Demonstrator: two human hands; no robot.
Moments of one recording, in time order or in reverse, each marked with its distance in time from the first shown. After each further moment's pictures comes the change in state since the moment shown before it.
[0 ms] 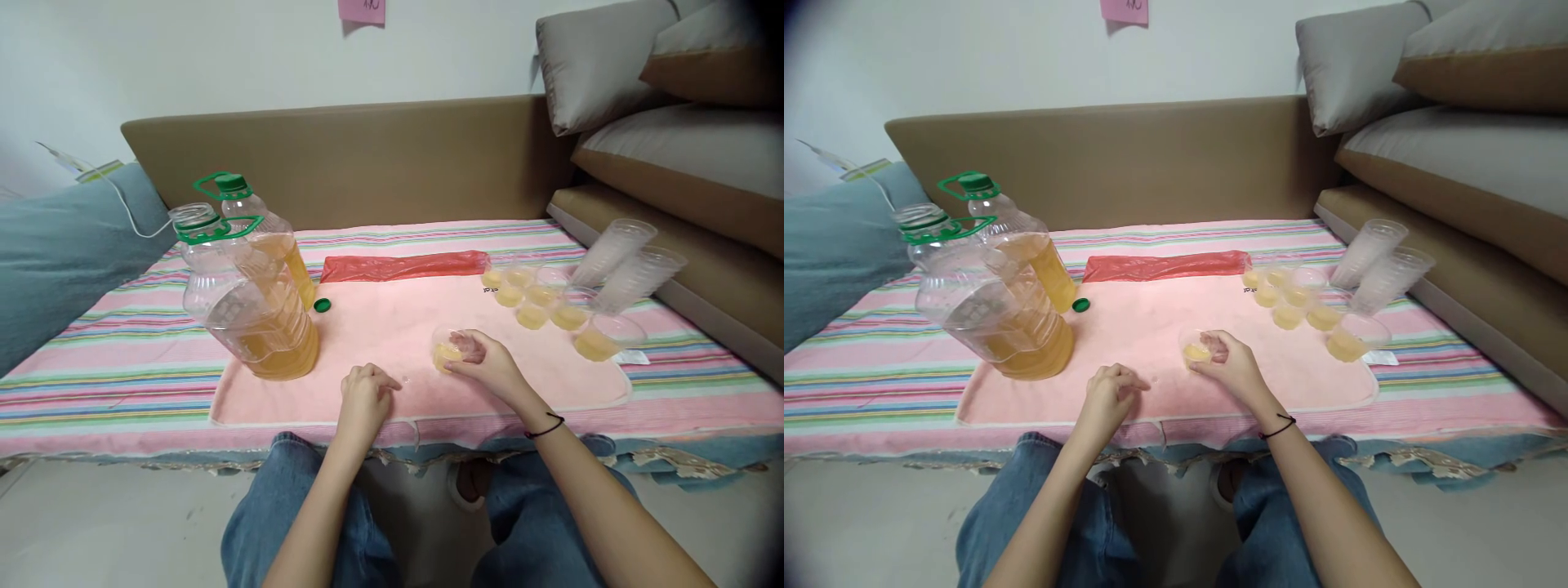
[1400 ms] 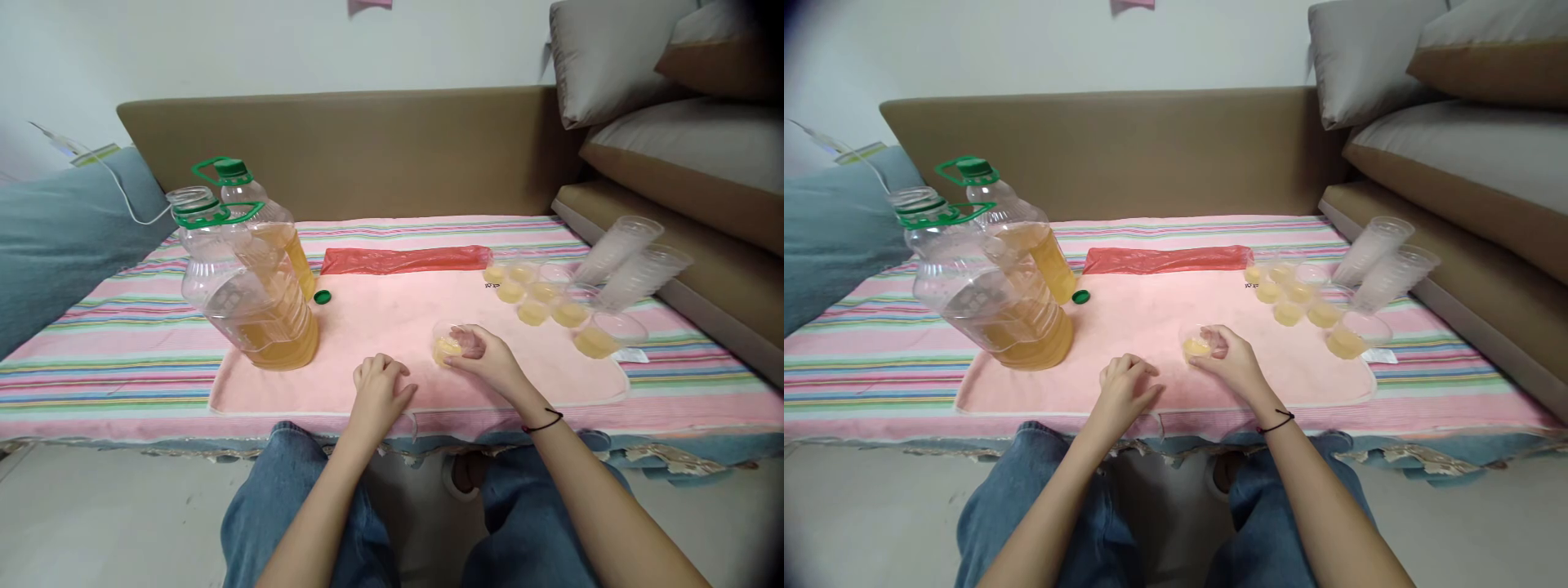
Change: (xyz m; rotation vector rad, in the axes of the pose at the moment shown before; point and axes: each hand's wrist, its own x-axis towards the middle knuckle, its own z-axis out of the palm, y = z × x) left_hand -0.002 0.010 0.019 0.048 -0.020 0.021; right_hand -0.001 -0.001 -0.001 -0.029 -0.010 0.012
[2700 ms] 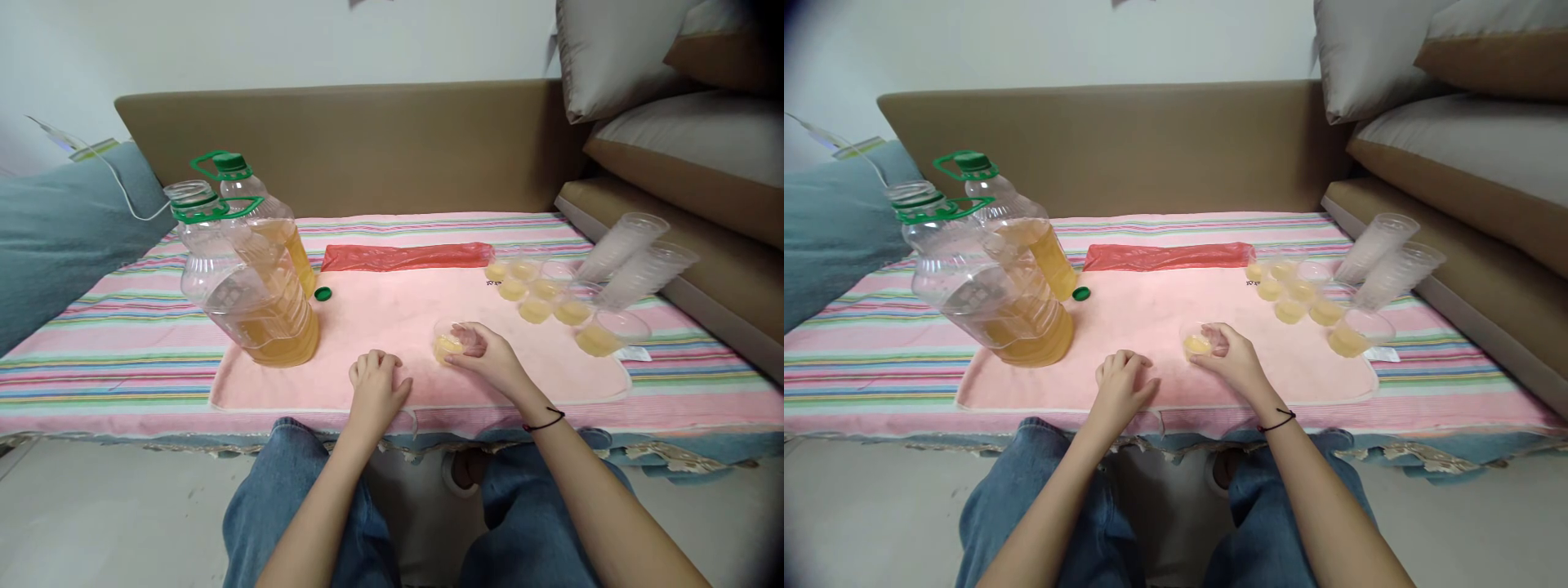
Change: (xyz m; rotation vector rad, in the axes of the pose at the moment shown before) left_hand -0.001 0.004 -0.002 0.075 0.016 -0.079; right_hand -0.002 -0.002 -0.001 -0.013 0.000 -0.011
